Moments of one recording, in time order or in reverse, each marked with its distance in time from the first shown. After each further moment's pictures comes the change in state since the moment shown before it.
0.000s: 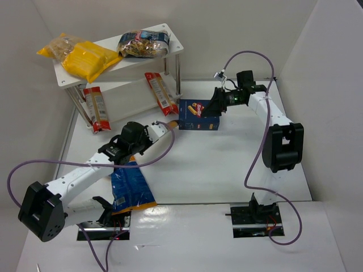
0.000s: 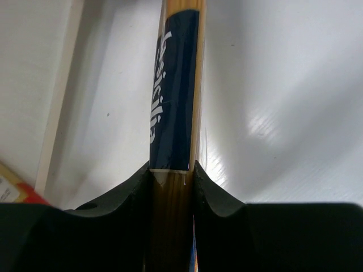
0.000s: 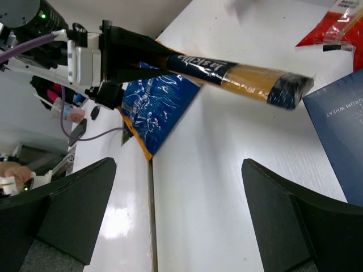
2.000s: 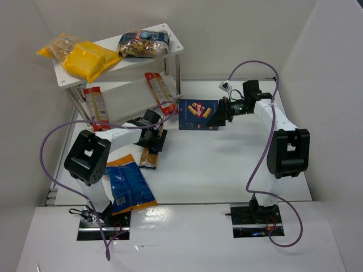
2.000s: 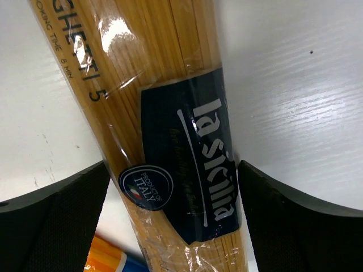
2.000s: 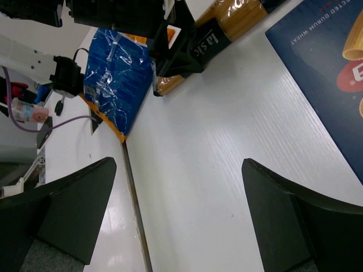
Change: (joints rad) left arm 0.093 0.623 0.342 -0.238 -0.031 -0.646; right arm -0.047 -0.106 -0.164 -0.051 0.166 -0.108
